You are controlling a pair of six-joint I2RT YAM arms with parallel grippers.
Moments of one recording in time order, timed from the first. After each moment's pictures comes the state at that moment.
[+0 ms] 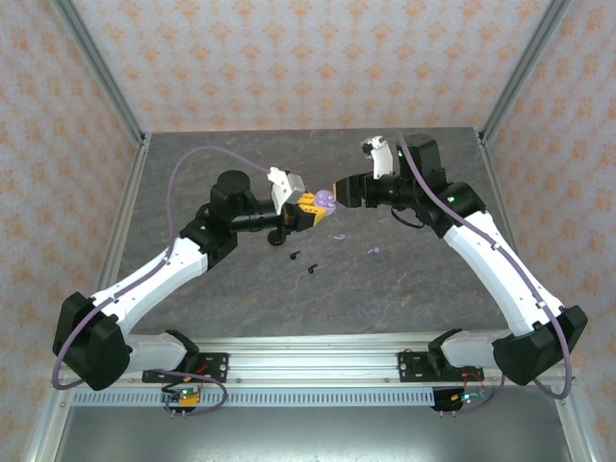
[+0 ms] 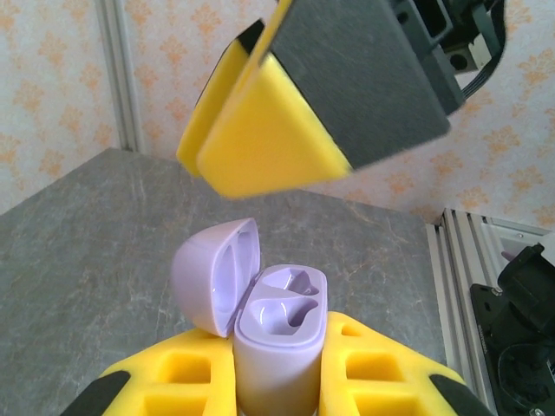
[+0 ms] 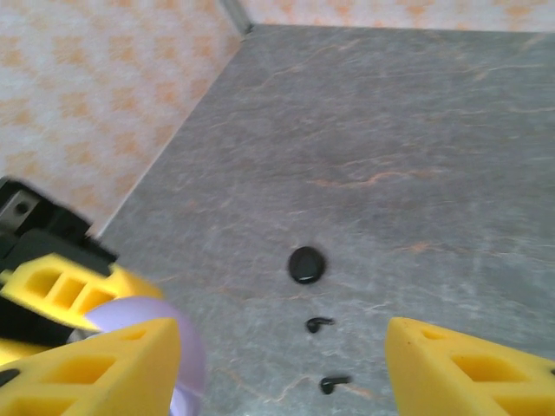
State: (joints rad) left arm -0.53 1.27 0.95 0.11 0.68 0.03; right arm 0.48 1.28 1.39 -0.68 -0.37 0.26
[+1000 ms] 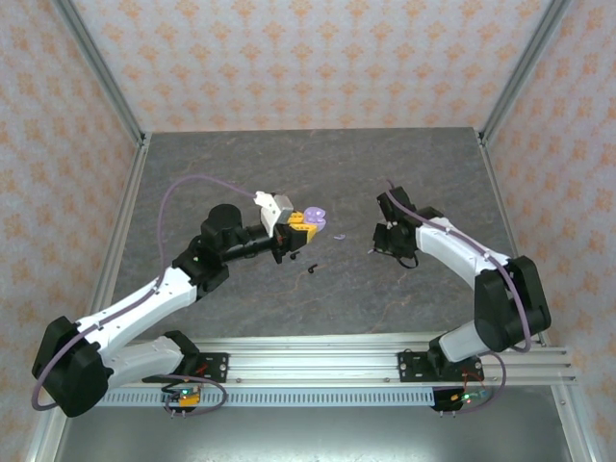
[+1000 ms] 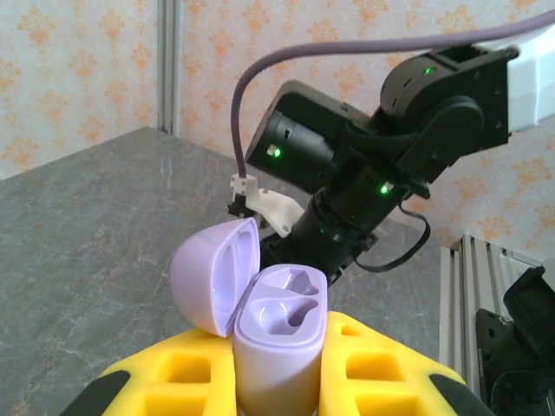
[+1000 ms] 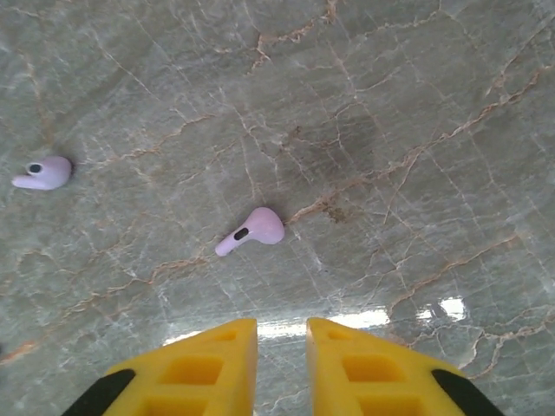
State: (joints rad) left arm -0.61 1.08 0.71 0.23 0.47 -0.12; right arm 0.39 1.48 0.93 -0.70 0.02 0.62
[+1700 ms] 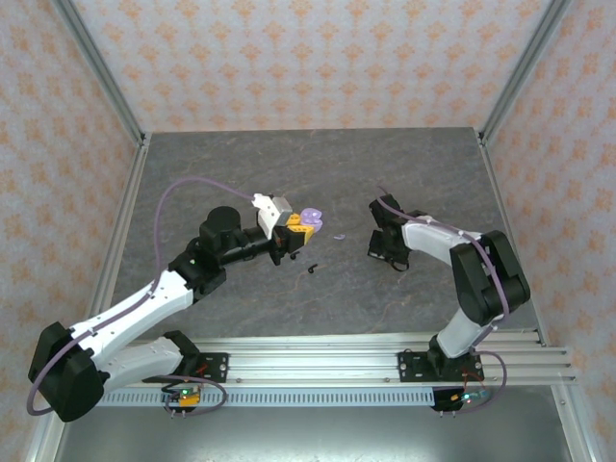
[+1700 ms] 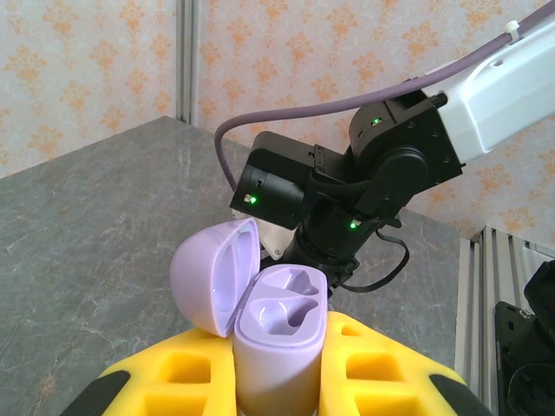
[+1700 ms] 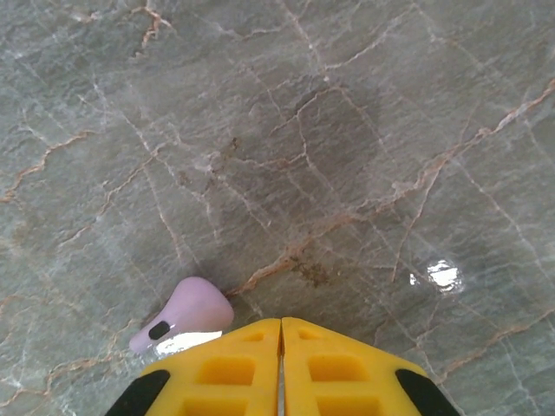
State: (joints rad) left arm -0.62 1.05 0.71 0.17 0.41 -0.10; right arm 0.39 1.65 0.92 -0.59 0.05 0.69
